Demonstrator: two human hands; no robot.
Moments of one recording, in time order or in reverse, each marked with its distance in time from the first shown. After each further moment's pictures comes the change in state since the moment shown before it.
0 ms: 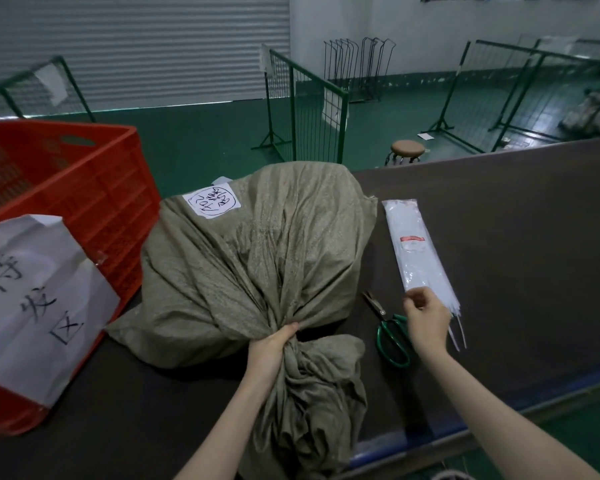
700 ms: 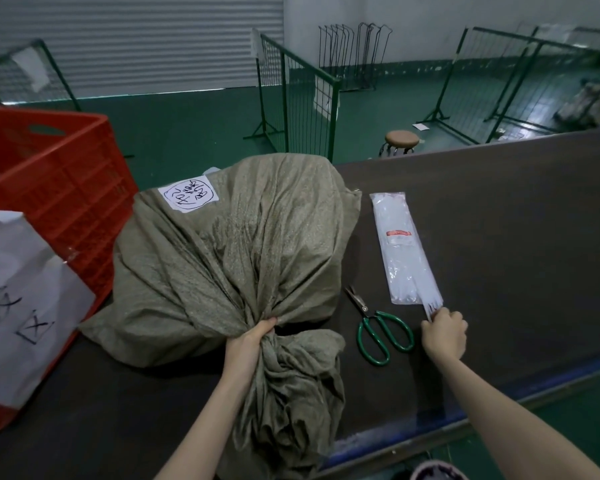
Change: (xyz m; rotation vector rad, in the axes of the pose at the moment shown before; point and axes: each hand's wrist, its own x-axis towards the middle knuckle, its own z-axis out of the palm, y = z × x) left_hand 0.002 0.000 0.011 -0.009 0.040 0.064; right_hand 0.041 0.078 -0.034 -0.689 -0.056 0.210
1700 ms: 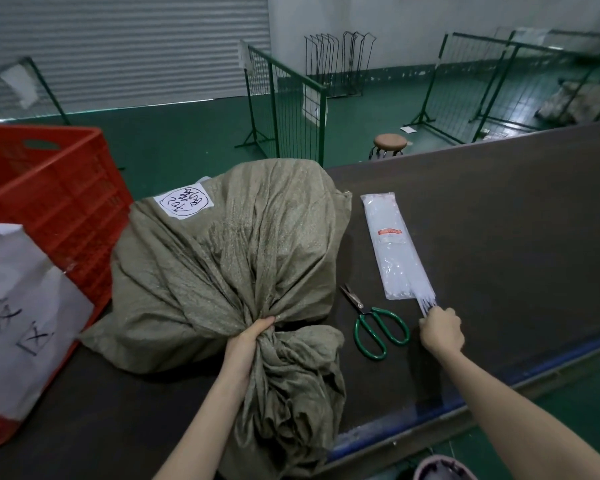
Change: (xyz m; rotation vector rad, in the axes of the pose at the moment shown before) left_hand 0.001 0.002 -0.004 -0.094 -0.092 -0.229; right_hand -0.014 -0.002 -0.020 -0.105 -0.112 0.004
